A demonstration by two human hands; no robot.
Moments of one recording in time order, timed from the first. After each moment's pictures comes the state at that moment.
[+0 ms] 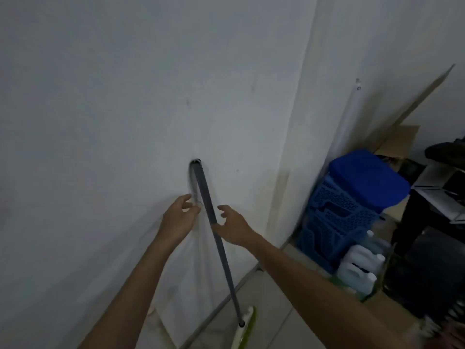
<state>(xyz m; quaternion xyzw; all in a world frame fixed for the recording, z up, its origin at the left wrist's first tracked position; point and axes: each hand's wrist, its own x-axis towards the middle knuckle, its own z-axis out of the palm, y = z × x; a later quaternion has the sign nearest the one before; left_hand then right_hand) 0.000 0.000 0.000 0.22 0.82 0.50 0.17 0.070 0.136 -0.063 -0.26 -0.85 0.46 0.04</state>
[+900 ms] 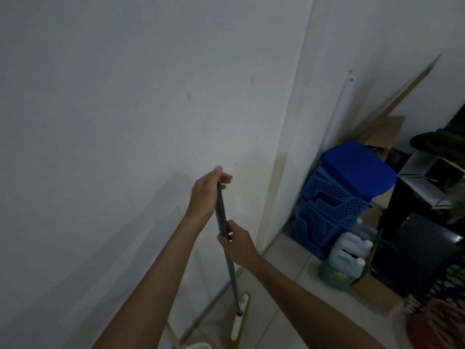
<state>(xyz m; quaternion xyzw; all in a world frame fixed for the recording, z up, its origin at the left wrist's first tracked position) 0.011 0.048 0.034 0.27 0.69 0.63 0.22 0.091 0.111 -0.111 -0.31 -0.82 0.46 0.12</state>
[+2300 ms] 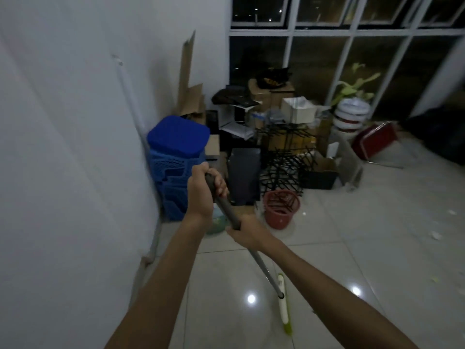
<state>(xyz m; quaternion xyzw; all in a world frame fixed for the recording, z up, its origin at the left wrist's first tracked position) 0.405 0.108 0.048 0.41 0.39 0.62 0.54 0.523 0.121 -0.070 -0.62 -0.68 0.34 0.17</state>
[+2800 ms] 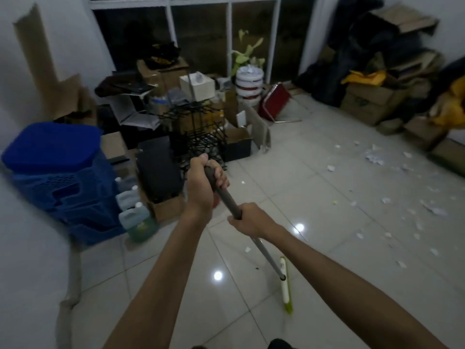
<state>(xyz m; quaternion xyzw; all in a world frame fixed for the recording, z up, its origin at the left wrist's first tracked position) 0.651 0.078 0.020 0.46 0.27 0.48 0.69 0.767 0.035 -0.082 -0.74 -0.56 0.31 0.20</state>
